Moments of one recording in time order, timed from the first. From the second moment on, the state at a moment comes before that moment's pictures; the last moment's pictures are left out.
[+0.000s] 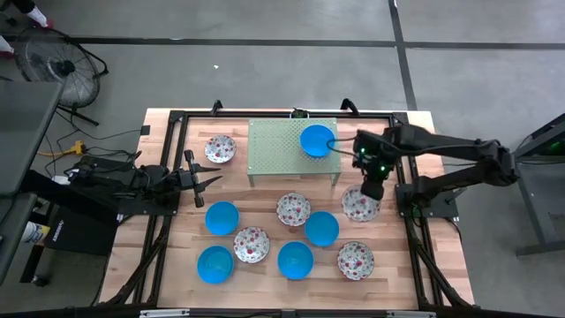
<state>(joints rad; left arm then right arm) -0.20 0.01 0.07 -0.06 -0.47 0.37 -0.27 1.17 1.07 -1.26 -0.35 0.20</state>
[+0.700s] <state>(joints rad) -0.20 0.01 0.07 -0.06 -0.47 0.37 -0.46 1.48 1.72 -1.44 -0.41 0.12</state>
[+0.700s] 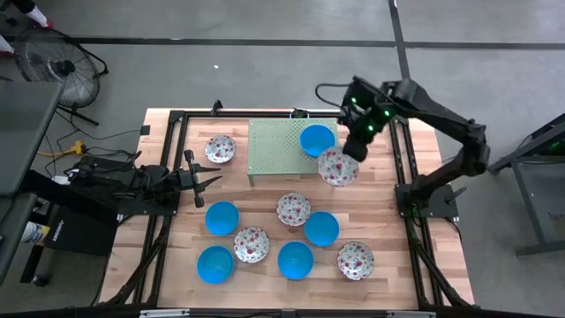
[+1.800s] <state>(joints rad) -0.20 0.01 0.07 -0.06 -0.47 0.37 -0.59 1.80 2.03 -1.23 -0.54 0.17</state>
